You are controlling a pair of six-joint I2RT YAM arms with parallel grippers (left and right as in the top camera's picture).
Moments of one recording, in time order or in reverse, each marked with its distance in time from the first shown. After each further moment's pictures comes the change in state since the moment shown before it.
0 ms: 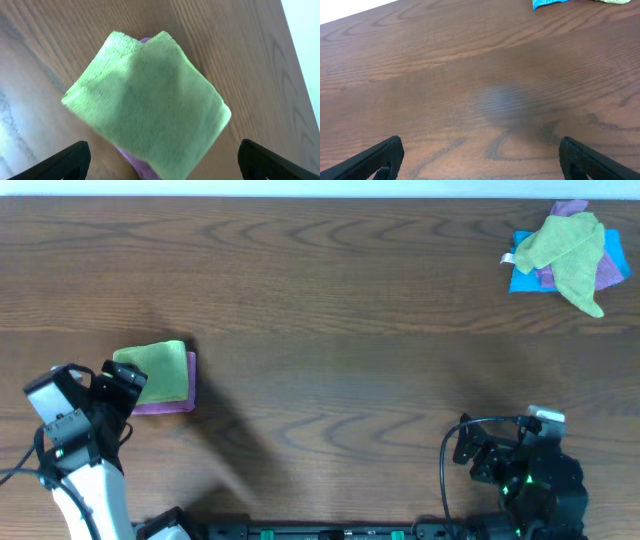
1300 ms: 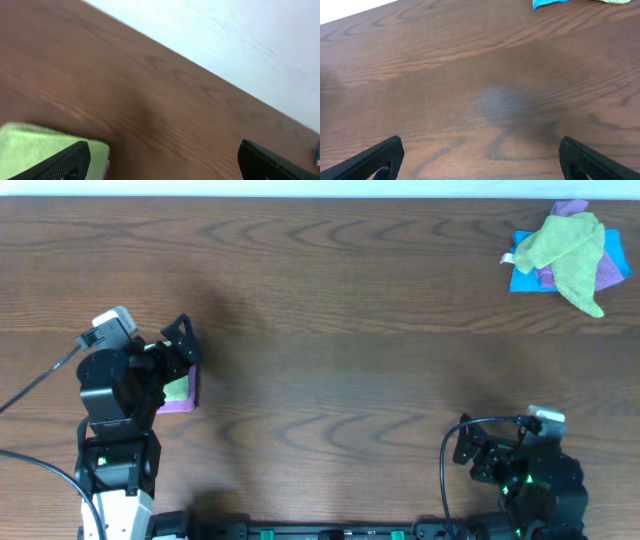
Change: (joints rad) left arm -0.435 -0.138 0.000 0.349 -0.117 0.204; right arm 0.000 0.000 0.000 0.000 0.000 0.000
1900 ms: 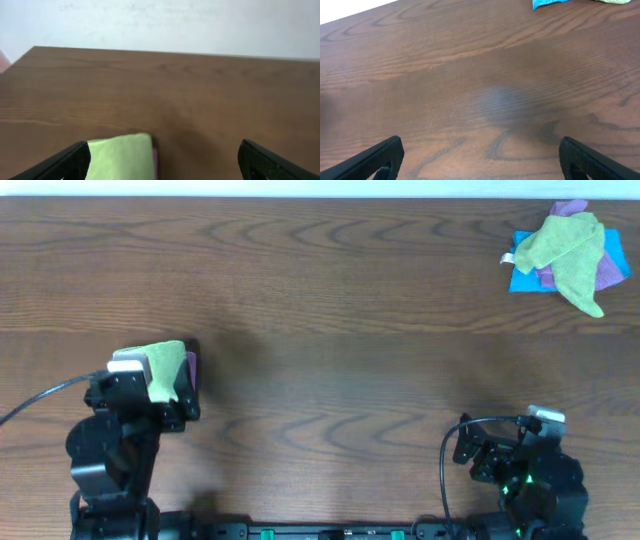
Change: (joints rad) left arm 0.000 -0.394 -0.038 -0.291 -0.016 0.454; right arm 0.000 0.000 0.000 0.000 0.000 0.000
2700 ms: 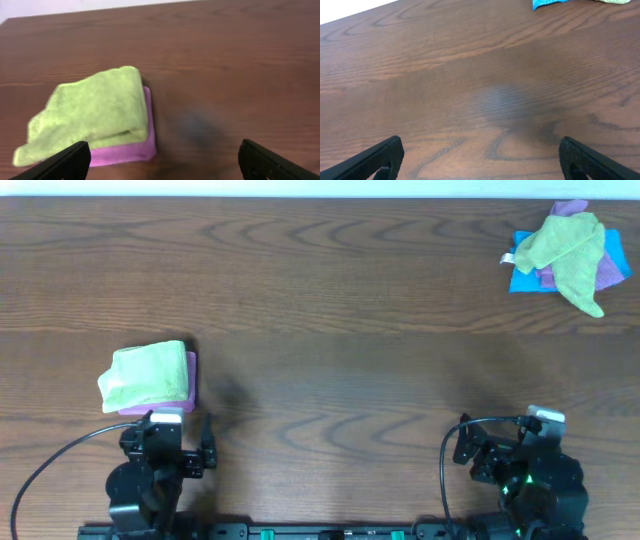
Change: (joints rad) left arm -0.053 -0.425 -0.323 -0.197 -0.002 0.093; right arm 0.000 0.000 0.000 0.000 0.000 0.000
